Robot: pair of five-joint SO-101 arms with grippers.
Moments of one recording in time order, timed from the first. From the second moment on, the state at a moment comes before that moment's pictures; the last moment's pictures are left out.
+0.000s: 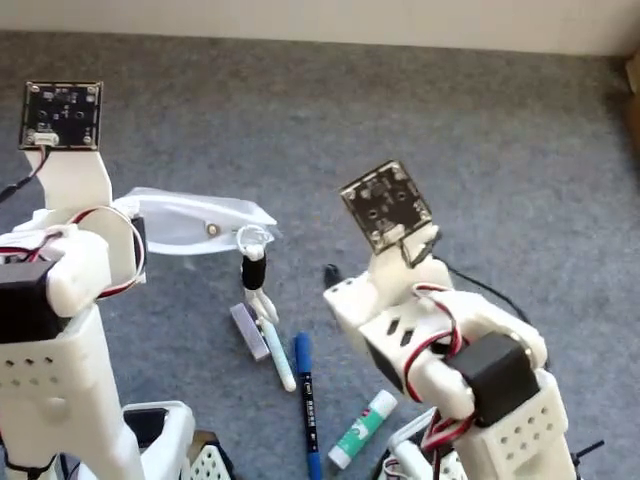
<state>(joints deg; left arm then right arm) -11.6 -40.1 0.1 99.6 2.5 -35.4 -55.5 21.6 85.1 4.2</state>
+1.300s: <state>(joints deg) -28.2 -40.1 4.4 100.0 4.4 -38.8 -54.1 51.7 76.0 -14.5</state>
